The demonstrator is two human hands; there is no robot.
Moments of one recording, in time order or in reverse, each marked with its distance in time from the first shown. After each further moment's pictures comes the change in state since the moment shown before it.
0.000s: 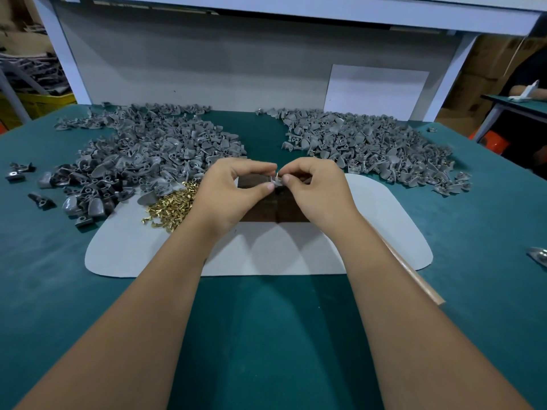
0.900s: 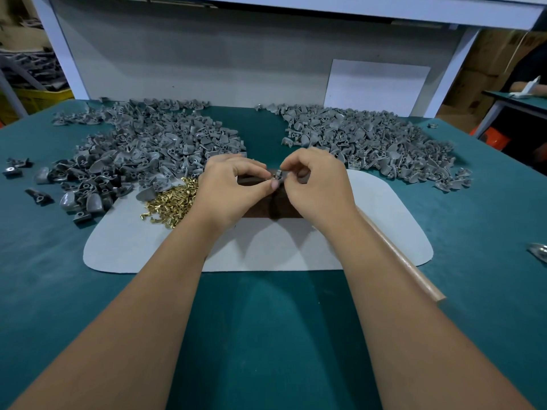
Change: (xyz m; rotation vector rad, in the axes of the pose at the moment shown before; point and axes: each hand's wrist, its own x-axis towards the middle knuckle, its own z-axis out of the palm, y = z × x) left_hand 0.006 -0.012 -0.001 0.260 0.046 0.021; right_hand -0.005 -0.003 0.003 -0.158 0.095 -0.113
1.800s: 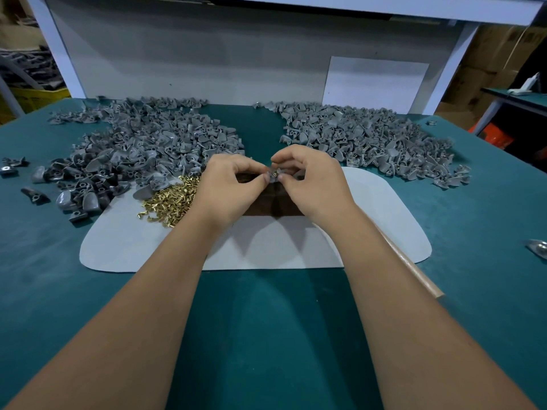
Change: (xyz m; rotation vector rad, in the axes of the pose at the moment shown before) left_hand 0.000 0.002 0.003 -0.014 -0.026 0.008; right_hand 0.004 0.005 0.002 0.172 -0.136 0.066
